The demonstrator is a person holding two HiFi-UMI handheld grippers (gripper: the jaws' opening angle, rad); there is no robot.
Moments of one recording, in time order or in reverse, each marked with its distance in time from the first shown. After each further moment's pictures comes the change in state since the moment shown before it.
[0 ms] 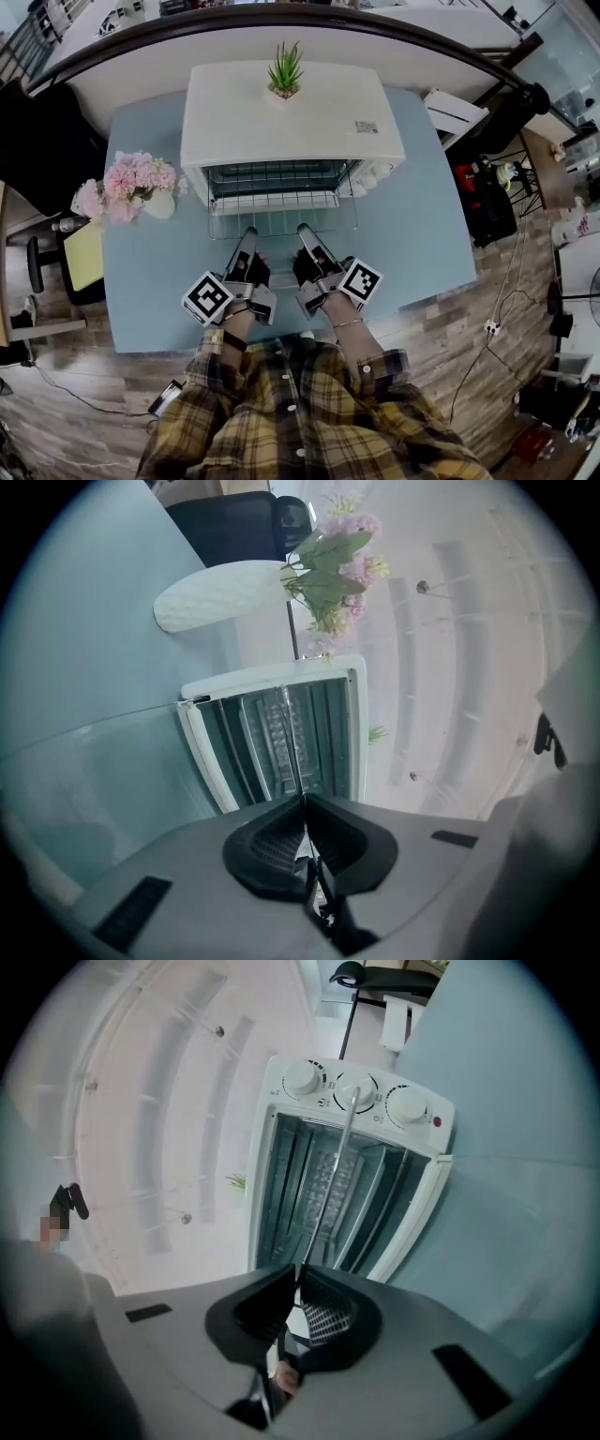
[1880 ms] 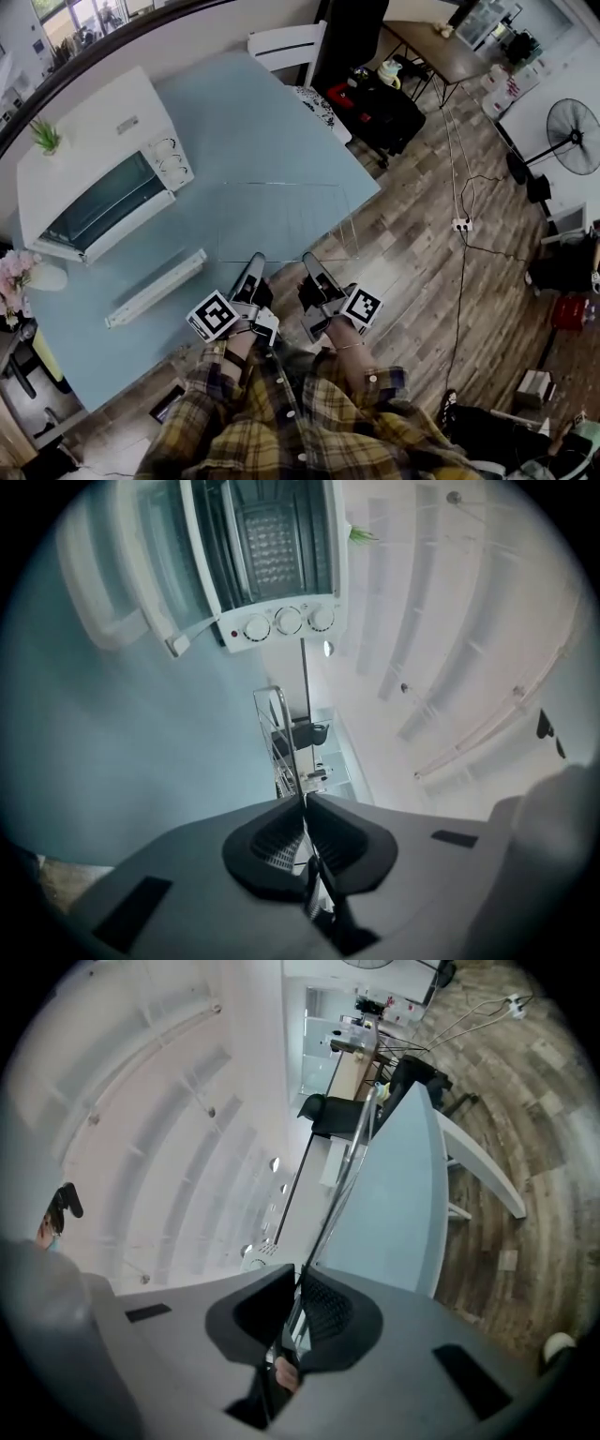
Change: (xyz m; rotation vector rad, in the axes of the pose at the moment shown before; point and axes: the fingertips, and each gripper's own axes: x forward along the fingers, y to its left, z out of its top) left arm 0.013 -0.008 -0.379 0.017 0.604 -0.012; right arm -0.378 -0.051 0.120 0.006 -0.462 -0.264
